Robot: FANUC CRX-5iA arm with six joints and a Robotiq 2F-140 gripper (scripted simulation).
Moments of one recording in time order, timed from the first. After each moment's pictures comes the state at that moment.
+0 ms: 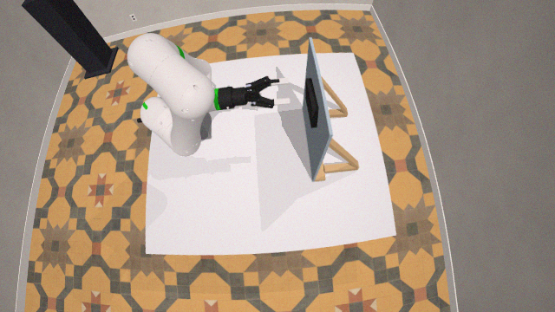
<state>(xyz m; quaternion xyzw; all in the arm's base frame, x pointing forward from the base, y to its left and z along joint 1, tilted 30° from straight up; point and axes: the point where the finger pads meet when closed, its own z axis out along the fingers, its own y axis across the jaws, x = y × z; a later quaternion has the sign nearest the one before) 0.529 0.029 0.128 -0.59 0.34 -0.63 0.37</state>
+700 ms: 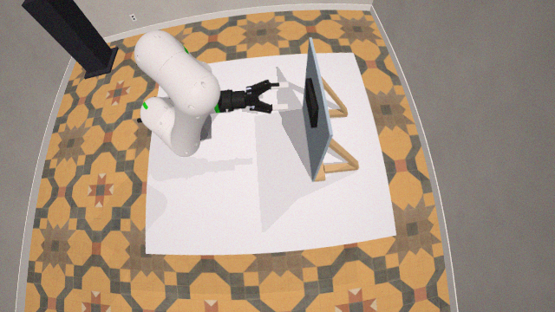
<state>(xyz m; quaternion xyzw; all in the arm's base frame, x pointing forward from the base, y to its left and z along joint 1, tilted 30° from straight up) 0.524 0.011 0.106 -0.62 0.34 -0.63 0.33</state>
